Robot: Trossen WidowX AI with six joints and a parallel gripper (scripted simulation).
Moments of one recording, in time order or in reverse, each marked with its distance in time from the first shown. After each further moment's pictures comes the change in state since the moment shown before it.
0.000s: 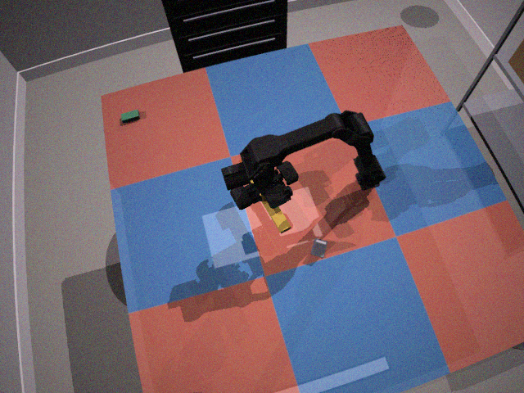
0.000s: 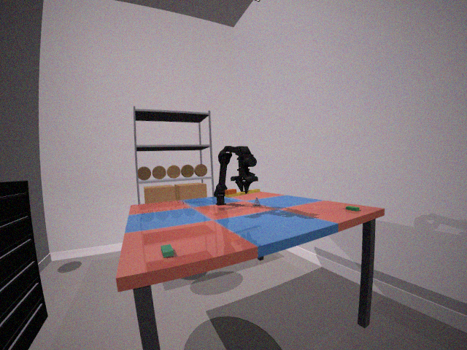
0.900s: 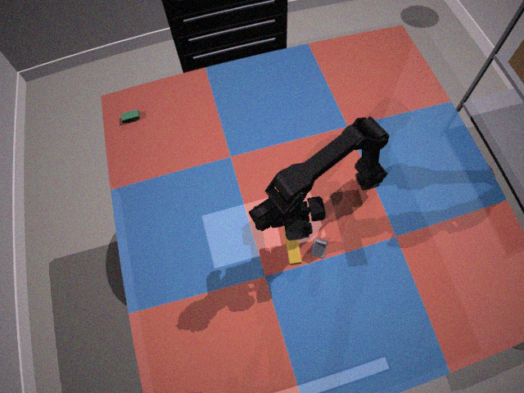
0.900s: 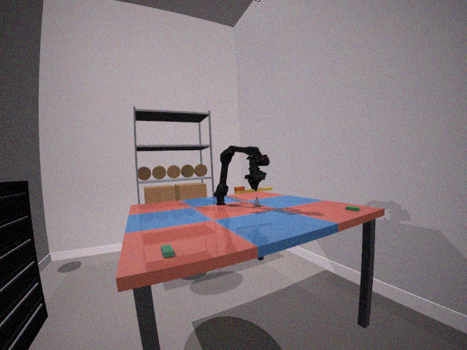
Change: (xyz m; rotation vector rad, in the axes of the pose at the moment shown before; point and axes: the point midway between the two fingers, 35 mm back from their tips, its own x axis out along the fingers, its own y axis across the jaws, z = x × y) arm -0.002 0.016 0.105 0.361 -0.007 0.003
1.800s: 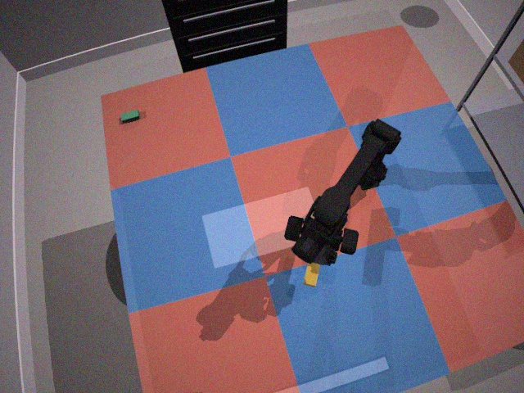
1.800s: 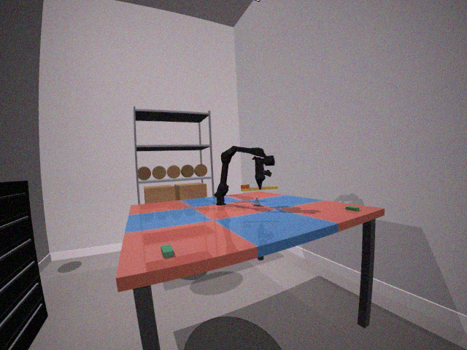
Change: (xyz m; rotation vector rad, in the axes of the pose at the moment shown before) arm 0.000 0.073 0.074 0.406 -0.005 0.004
